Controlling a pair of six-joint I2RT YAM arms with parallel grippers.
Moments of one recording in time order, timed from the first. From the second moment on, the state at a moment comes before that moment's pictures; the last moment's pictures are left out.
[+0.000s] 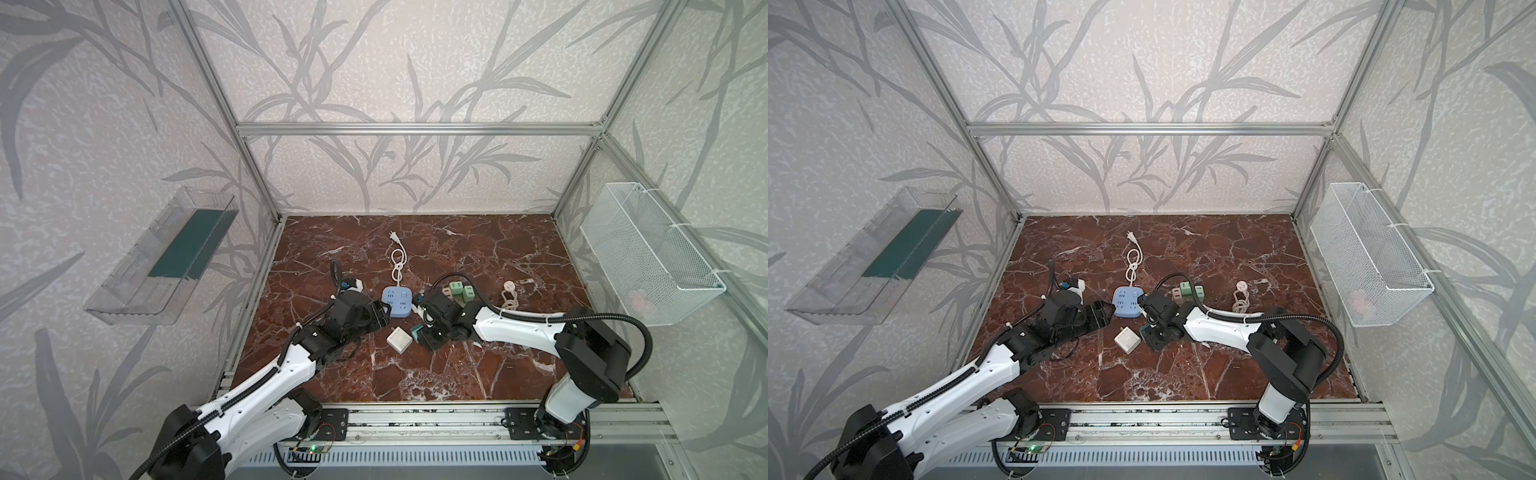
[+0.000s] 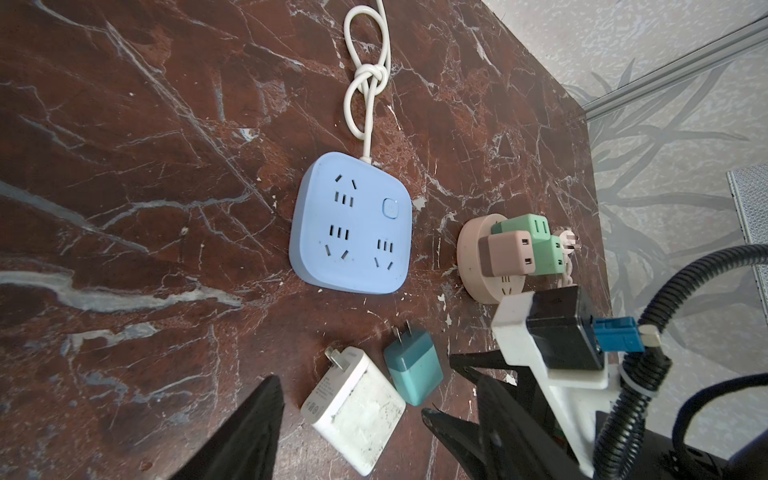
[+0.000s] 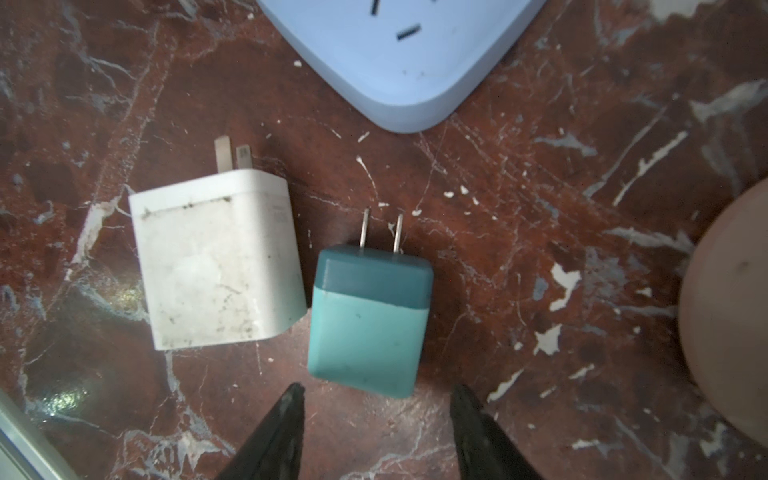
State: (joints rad) left arm -0.62 0.96 0.57 -0.29 -0.04 -0.89; right arm 0.91 1.67 0.96 -0.40 -0.07 0.28
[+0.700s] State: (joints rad) left arm -0.62 0.97 0.57 -0.29 -0.04 -0.89; right arm 0.91 1.78 1.02 -0.42 -0.07 0.25
